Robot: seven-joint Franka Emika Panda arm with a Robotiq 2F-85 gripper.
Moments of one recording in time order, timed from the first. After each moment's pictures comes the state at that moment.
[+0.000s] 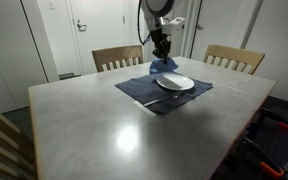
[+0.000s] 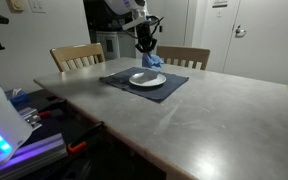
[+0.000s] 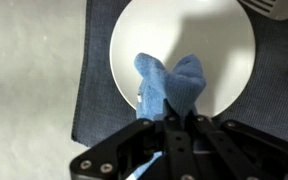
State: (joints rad) arm 0.20 0.56 -0.09 -1.72 -0.33 2.09 0.13
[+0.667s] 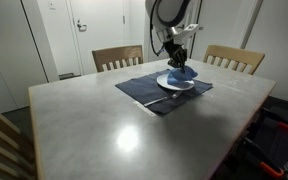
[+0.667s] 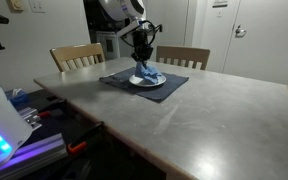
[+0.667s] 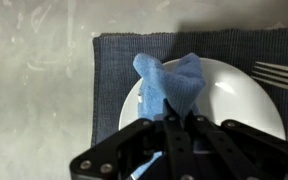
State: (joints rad) arm 0.19 0.53 -0.11 -1.88 -0.36 2.00 0.27
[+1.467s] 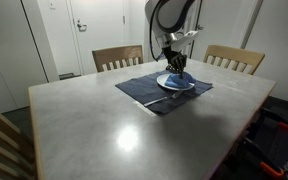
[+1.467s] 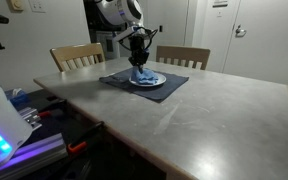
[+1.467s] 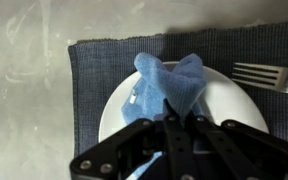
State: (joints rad) arm 0.19 0.54 -0.08 -1.91 -0.34 2.06 0.35
